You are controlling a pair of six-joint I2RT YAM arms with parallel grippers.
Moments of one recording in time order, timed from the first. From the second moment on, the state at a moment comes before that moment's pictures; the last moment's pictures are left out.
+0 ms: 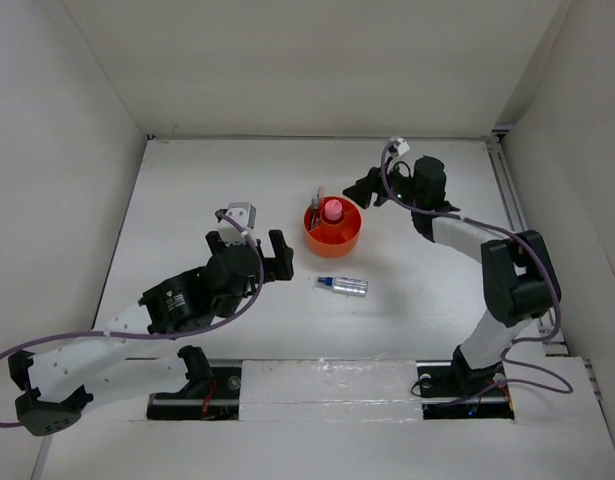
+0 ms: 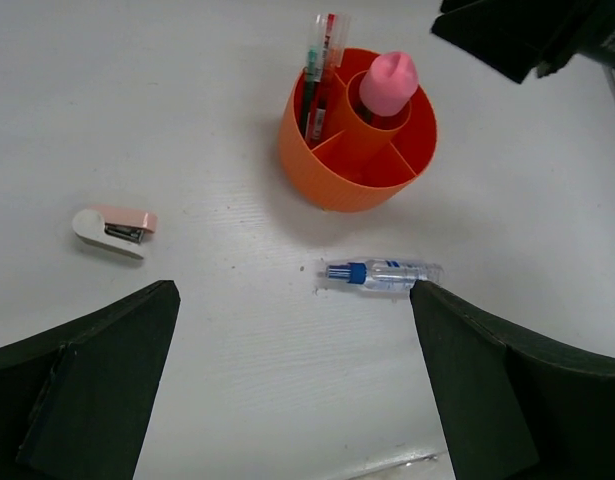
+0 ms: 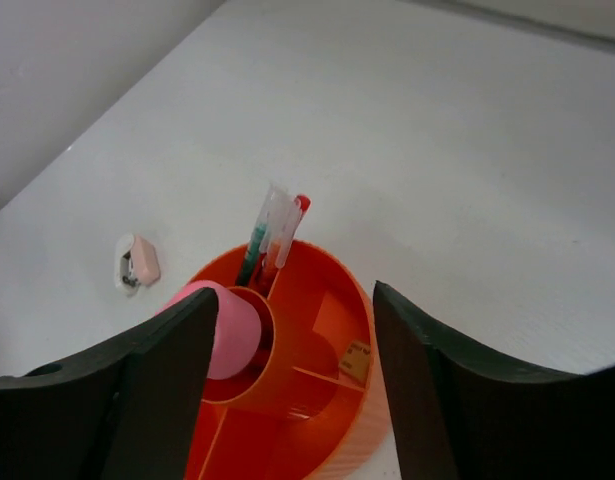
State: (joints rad) left arm -1.08 0.80 0.95 -0.63 -0.68 -0.65; right arm 0.28 1.74 1.02 0.55 -0.68 0.27
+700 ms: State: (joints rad) left arm -0.36 1.26 1.03 -0.76 -0.48 -1.03; right arm 0.49 1.24 1.07 0.09 -0.25 0.32
